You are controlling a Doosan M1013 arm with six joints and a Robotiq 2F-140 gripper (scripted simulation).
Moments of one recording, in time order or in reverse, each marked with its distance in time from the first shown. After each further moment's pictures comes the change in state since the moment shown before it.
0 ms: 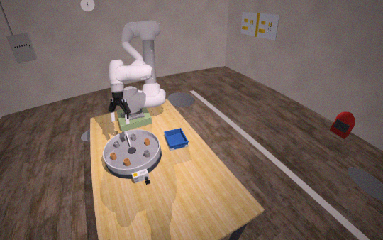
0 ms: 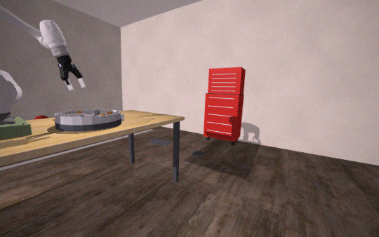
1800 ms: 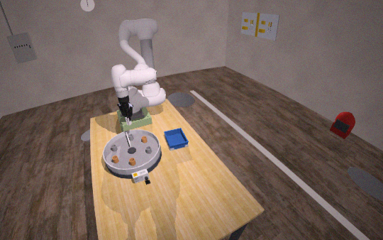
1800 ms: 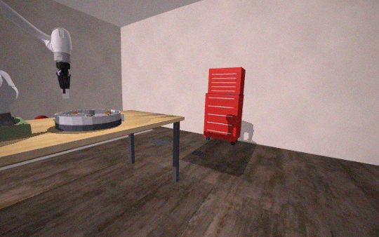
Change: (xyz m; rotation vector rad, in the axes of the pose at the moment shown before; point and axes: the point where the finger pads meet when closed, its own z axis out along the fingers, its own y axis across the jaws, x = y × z) arm -0.091 0.008 0.017 -0.128 -0.321 -0.115
